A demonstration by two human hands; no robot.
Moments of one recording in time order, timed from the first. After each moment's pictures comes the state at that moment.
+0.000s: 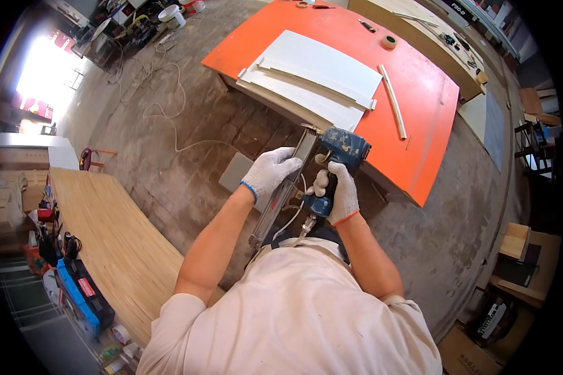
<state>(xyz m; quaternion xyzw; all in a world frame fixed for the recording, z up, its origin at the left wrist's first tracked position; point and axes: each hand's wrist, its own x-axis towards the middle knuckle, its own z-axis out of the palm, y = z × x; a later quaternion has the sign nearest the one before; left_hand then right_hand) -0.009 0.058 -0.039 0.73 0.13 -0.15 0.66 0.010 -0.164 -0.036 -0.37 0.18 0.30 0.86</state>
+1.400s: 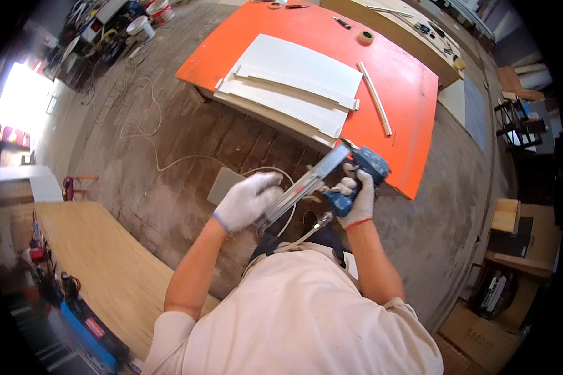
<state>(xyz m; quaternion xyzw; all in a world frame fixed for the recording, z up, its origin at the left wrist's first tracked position) -0.018 0.119 -0.011 0.82 0.00 -0.15 0.55 0.039 -0.191 -0.081 -0.20 0.26 0.18 0.93</state>
